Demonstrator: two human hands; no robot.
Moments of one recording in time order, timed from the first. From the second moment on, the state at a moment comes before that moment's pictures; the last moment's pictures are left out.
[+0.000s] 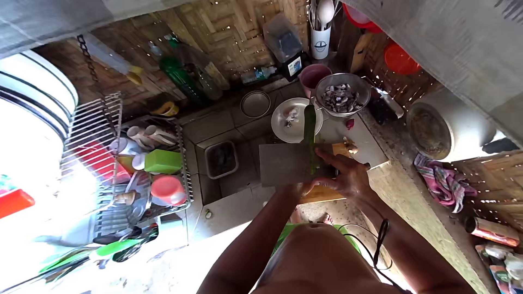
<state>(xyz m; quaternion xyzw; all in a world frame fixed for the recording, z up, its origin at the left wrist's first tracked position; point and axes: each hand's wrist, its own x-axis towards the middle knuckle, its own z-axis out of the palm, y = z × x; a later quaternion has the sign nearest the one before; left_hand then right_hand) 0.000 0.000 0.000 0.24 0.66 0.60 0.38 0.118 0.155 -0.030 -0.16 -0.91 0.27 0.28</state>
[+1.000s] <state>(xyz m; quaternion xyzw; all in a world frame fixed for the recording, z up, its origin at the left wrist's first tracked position) 0.001 0.026 -0.030 -0.06 0.36 0.80 0.47 0.117 0.174 -0.034 -0.17 -0.91 0.28 0.26</state>
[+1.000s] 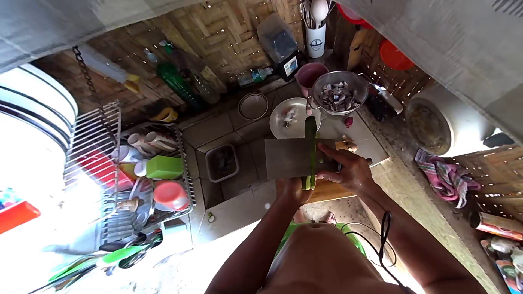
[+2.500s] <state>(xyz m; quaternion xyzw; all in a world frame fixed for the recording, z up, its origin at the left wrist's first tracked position) -0.072 0.058 -0.045 -0.05 0.49 0.75 0.45 0.094 0.212 -0.055 -0.29 -0.86 0.38 0.20</state>
